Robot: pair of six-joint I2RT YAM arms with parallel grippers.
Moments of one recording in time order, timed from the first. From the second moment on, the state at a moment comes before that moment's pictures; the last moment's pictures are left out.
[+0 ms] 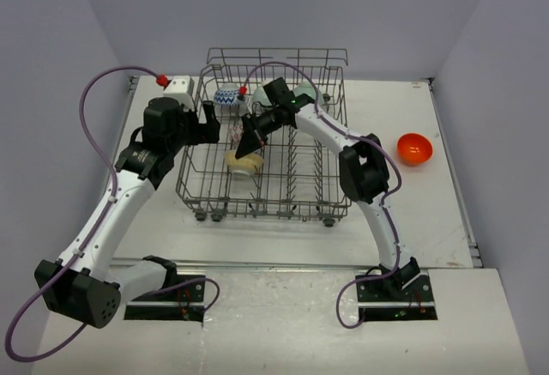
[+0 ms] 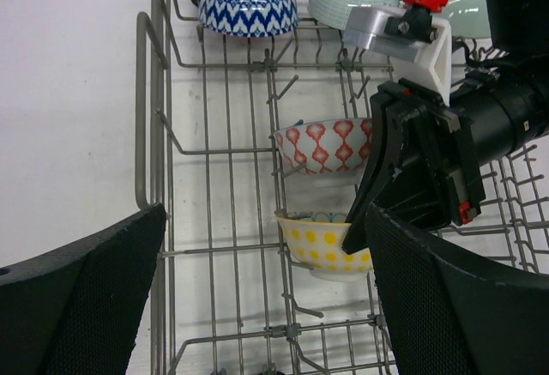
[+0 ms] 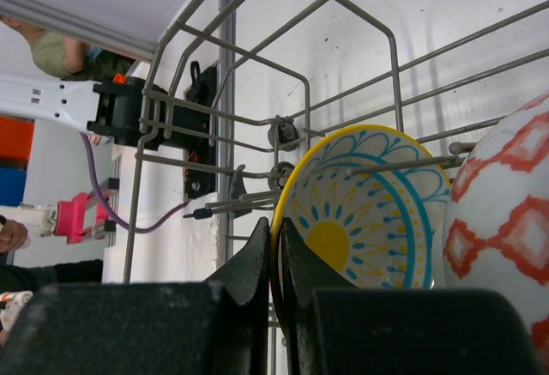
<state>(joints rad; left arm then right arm) -0.30 1.14 1.15 -0.43 -0.10 -0.23 0.60 2.40 2.15 -0.69 -1.17 0.03</state>
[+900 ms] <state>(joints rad) -0.30 1.27 1.23 -0.39 -0.03 -0.25 0.58 2.22 2.01 0.11 -1.40 0.79</state>
